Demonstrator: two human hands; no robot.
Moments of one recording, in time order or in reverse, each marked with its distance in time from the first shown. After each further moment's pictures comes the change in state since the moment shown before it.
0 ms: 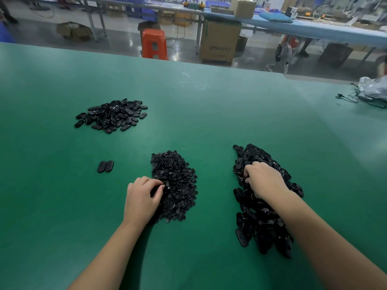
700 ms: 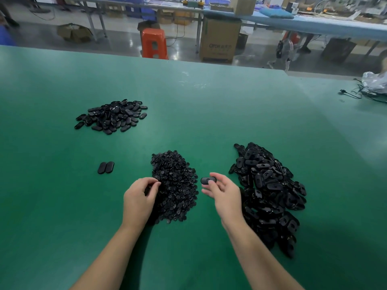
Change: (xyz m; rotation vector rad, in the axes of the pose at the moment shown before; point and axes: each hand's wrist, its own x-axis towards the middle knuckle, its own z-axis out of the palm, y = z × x) left_hand -0.002 0.002 -0.006 -0.199 0.084 -0.105; right_hand -0.036 -0.123 0.024 1.781 0.124 0.396
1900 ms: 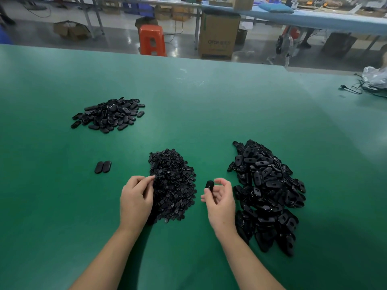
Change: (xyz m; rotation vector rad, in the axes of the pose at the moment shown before) left_hand -0.004 0.002 0.000 0.042 0.049 0.061; right_hand -0.012 0.040 0.001 -0.141 0.073 -0.185
